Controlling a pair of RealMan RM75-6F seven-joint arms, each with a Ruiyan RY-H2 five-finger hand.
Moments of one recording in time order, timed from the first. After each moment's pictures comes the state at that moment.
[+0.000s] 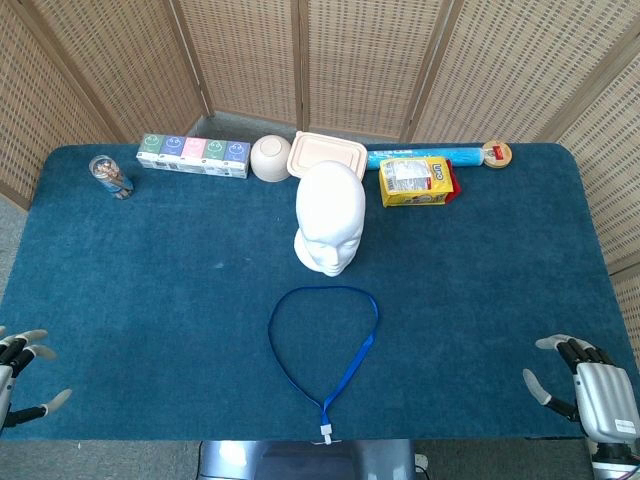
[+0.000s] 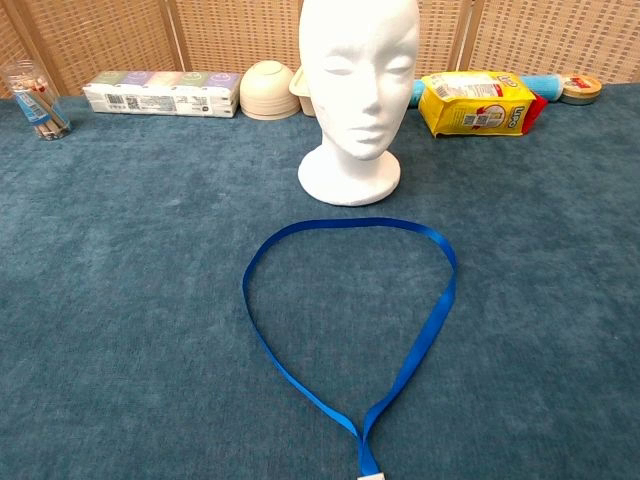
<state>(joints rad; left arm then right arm) 0.07 -1.01 0.06 -1.77 1.62 1.58 0.04 -0.04 -1.09 0.01 -1.80 -1.57 1.56 -0.02</state>
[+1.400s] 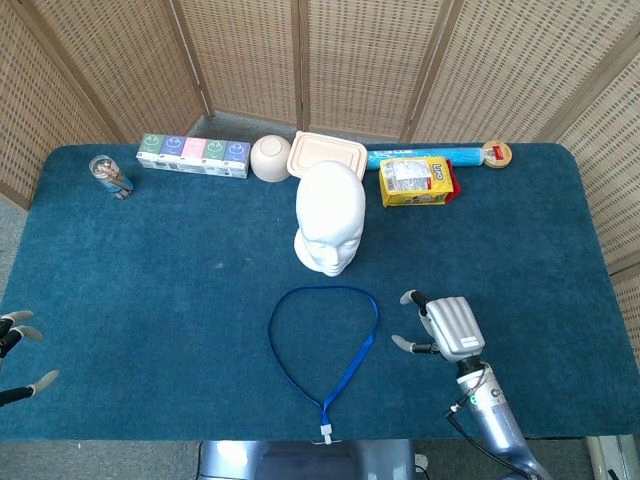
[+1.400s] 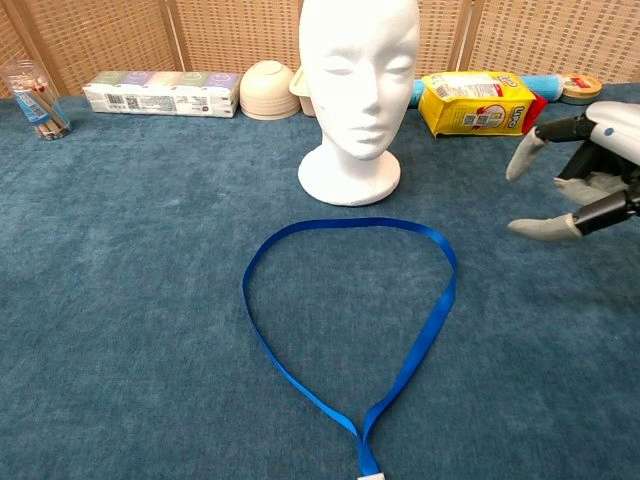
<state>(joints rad) 0.02 -0.97 0.01 -1.74 1.56 1.54 0.04 0.34 -1.48 0.18 -1.70 -1.40 1.20 -0.31</state>
